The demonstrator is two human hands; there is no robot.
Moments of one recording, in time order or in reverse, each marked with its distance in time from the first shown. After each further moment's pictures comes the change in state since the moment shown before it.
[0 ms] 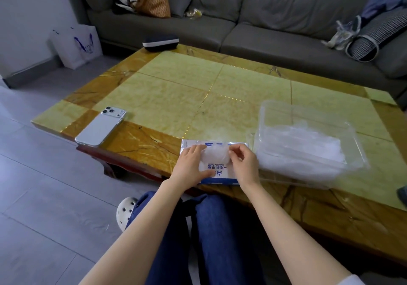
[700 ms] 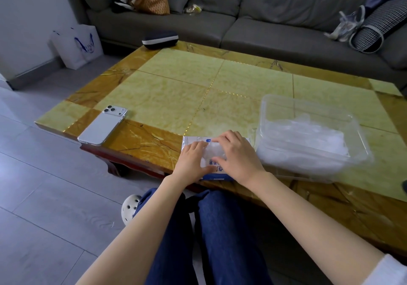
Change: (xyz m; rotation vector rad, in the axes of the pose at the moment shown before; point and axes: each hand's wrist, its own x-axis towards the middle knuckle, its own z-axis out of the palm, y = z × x) left_hand 0.001 -0.002 0.003 0.004 -0.001 0.020; right_hand -0.007 -0.041 -0.014 -0.756 -0.318 -0.616
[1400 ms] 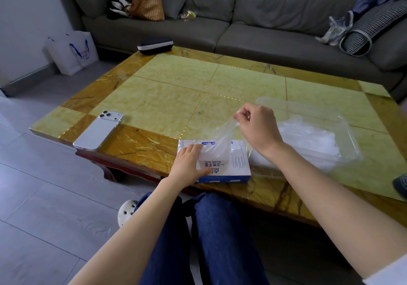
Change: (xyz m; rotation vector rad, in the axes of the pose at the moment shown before) left_hand 0.001 0.004 -0.004 0.047 -0.019 -0.024; right_hand 0.030 0.021 -0.066 0.265 0.292 0.283
